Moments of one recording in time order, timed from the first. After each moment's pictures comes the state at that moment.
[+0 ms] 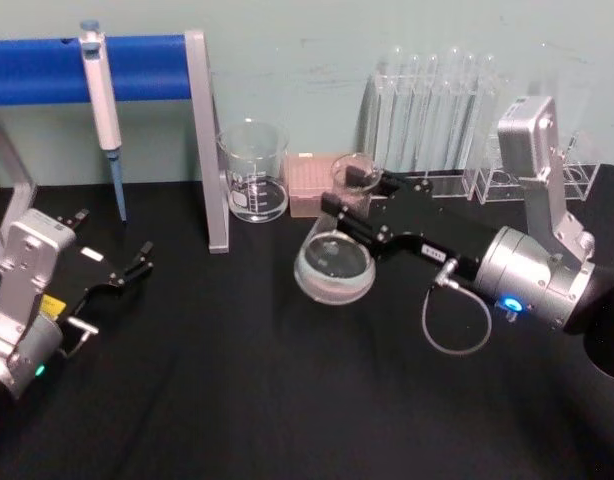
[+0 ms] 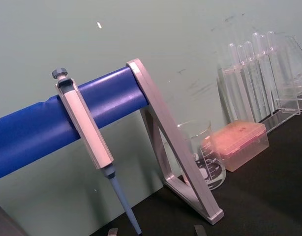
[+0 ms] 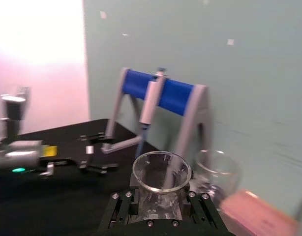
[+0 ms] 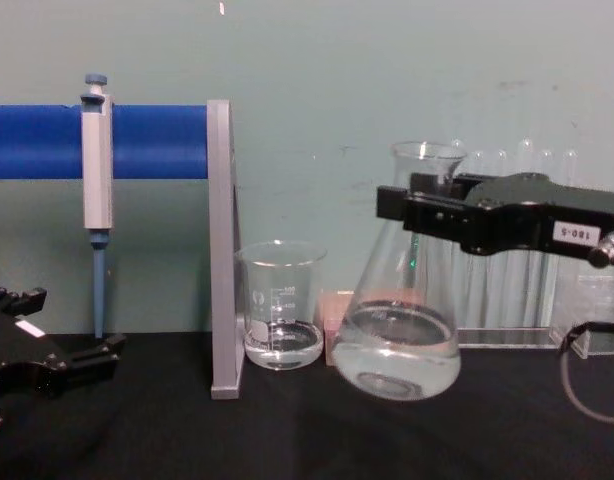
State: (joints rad) left arm -0.20 0.60 0.45 -1.41 -0.25 -0.12 0.03; right arm 0.30 0.47 -0.42 -1.62 0.48 0.08 0.53
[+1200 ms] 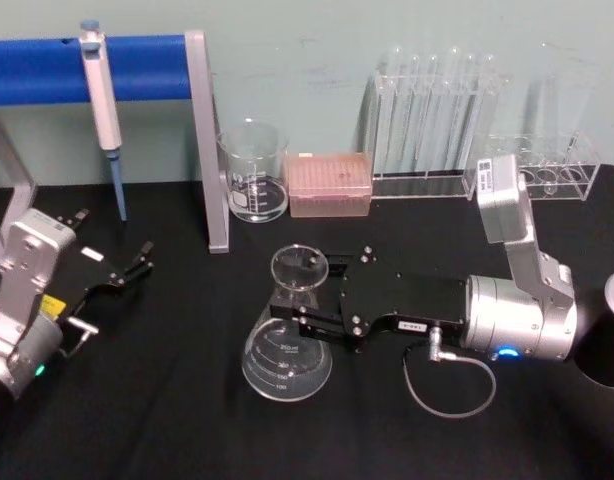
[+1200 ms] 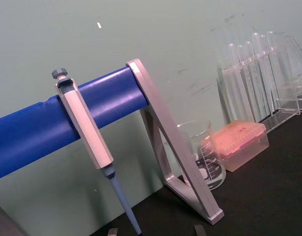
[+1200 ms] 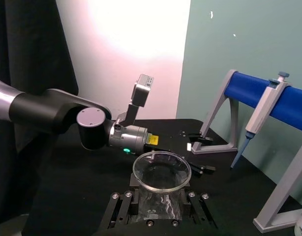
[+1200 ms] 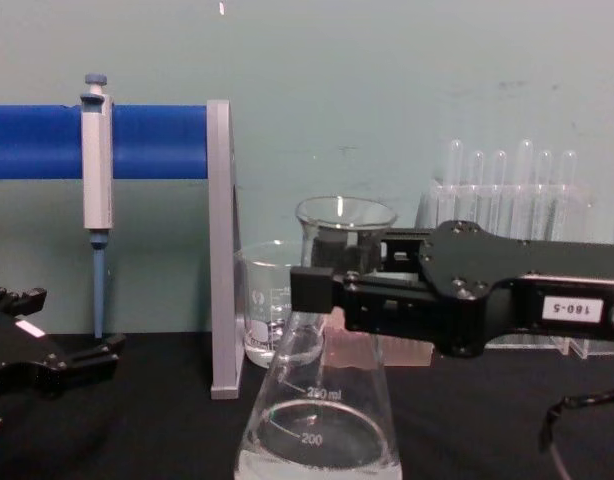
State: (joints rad) left arm -0.20 0.60 0.45 -1.41 -0.25 -0.12 0.03; right arm 0.38 0.57 -0.59 -1.60 0.58 -0.03 0.84
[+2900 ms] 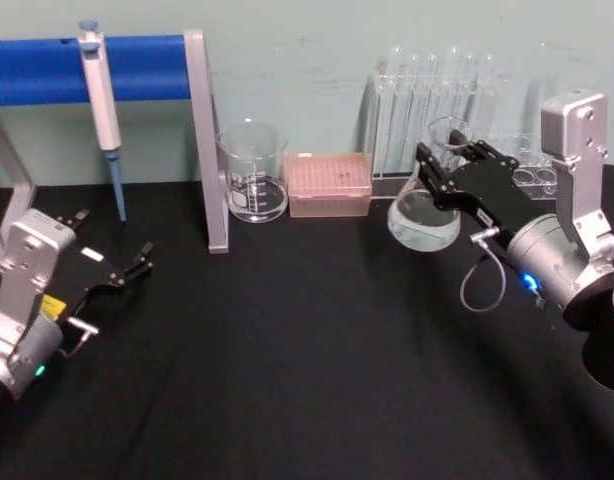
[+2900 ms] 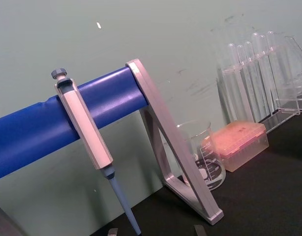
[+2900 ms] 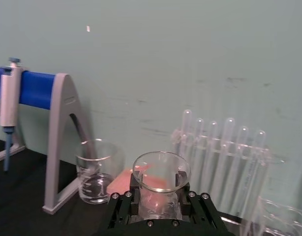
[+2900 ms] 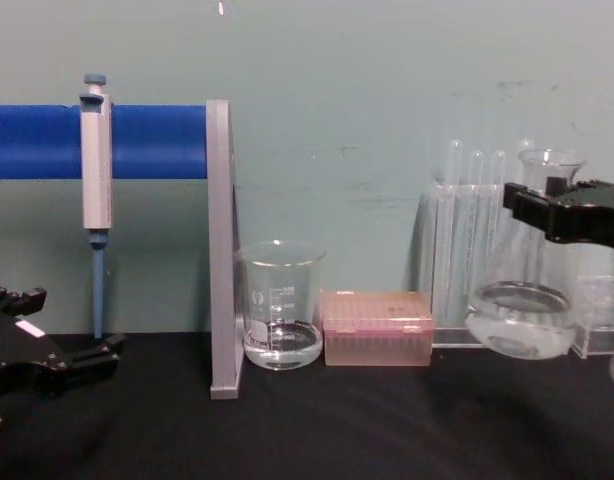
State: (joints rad) left arm -0.20 0.60 0.45 -1.41 -0.25 -0.12 0.03; right arm 0.26 0.39 -0.34 -1.56 0.37 0.05 0.11
